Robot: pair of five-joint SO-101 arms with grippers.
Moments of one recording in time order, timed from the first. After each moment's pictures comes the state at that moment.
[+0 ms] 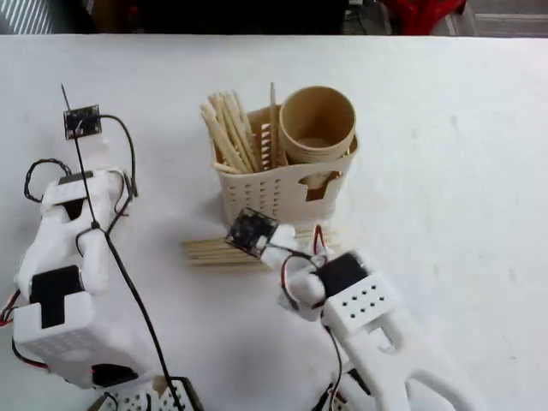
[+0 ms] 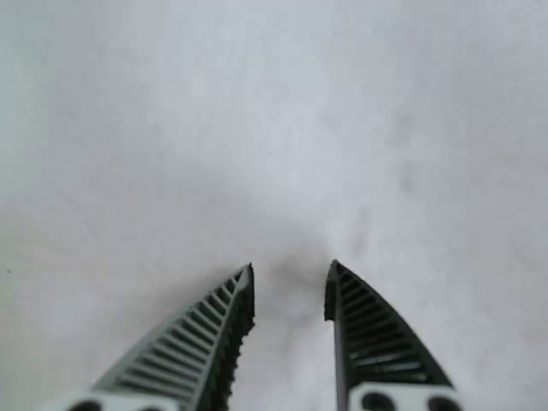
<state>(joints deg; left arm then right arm) -22.1 10.2 30.9 35.6 0.8 -33.8 -42.3 61.8 61.6 33.8</state>
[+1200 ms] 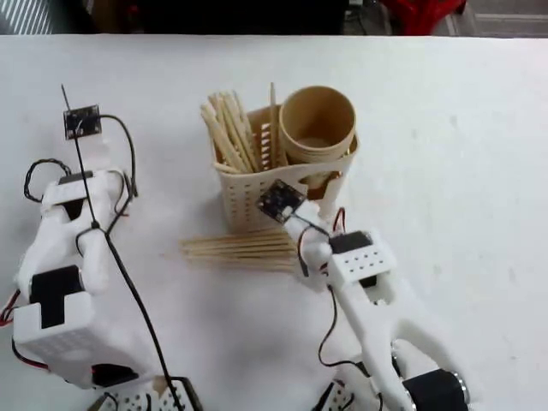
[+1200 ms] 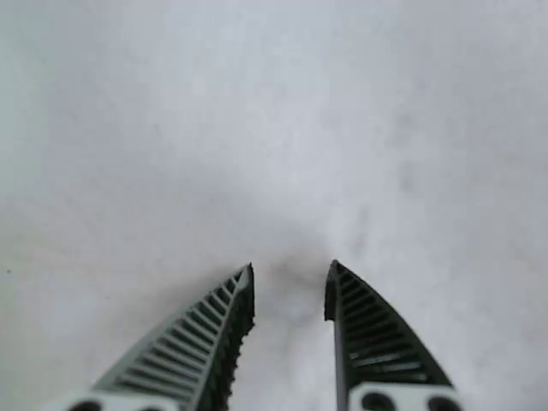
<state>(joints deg) -22.1 10.2 30.9 35.6 0.8 -21.6 -24.2 55.0 52.1 34.2</state>
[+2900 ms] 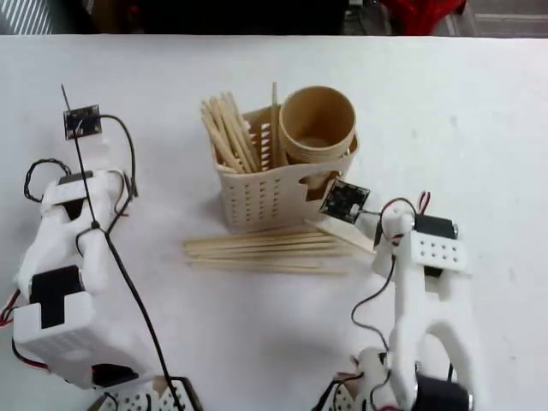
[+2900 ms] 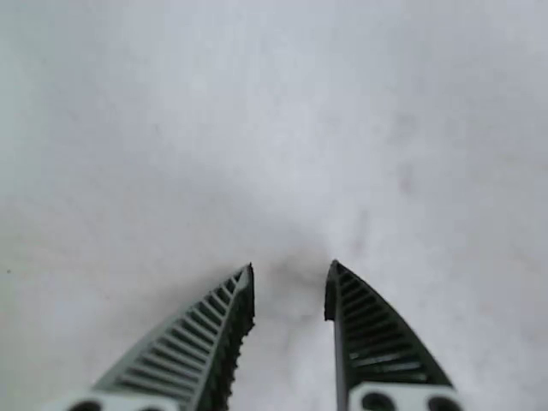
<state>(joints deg) -22.1 10.2 30.9 35.6 0.8 7.1 -24.4 50.5 58.5 74.9</state>
